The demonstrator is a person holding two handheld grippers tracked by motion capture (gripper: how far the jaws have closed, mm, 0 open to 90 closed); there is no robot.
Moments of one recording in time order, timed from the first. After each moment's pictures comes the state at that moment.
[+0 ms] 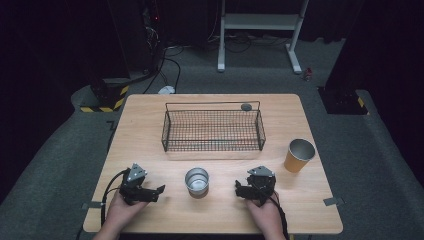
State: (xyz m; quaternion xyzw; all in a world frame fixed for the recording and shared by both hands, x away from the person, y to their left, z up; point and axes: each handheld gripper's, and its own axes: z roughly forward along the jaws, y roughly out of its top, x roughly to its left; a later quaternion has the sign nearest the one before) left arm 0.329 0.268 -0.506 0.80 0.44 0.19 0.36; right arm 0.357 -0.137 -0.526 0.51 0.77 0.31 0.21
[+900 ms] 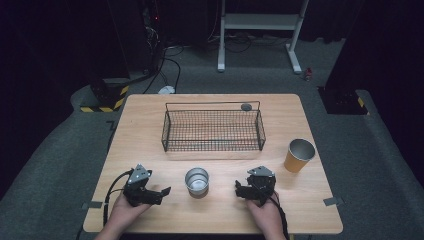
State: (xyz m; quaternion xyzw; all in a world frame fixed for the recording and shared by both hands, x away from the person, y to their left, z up) left arm 0.323 0.253 -0.500 0.80 0.40 0.17 0.41; right arm 0.356 -0.137 -0.526 0.51 0.78 0.31 0.21
